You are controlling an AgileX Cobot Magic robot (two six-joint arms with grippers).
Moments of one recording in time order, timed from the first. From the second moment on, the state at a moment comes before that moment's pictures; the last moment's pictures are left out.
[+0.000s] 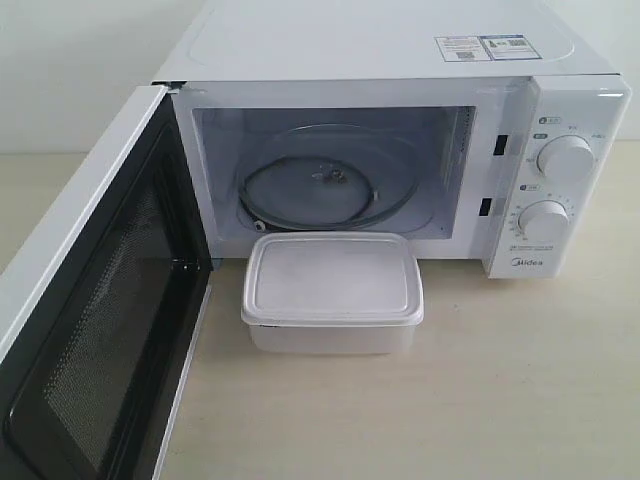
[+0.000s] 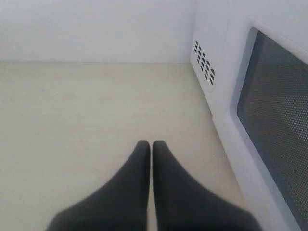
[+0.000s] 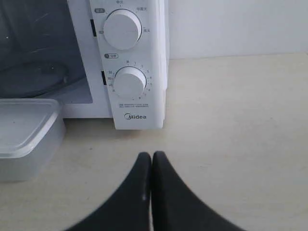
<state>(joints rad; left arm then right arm) 0.08 0.00 0.00 -0.02 0.31 -0.01 0.00 0.00 0.00 -0.07 0.32 0.16</state>
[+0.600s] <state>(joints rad) 0.08 0.00 0.00 -0.02 0.31 -0.01 0.00 0.00 0.00 -0.09 0.13 0.01</state>
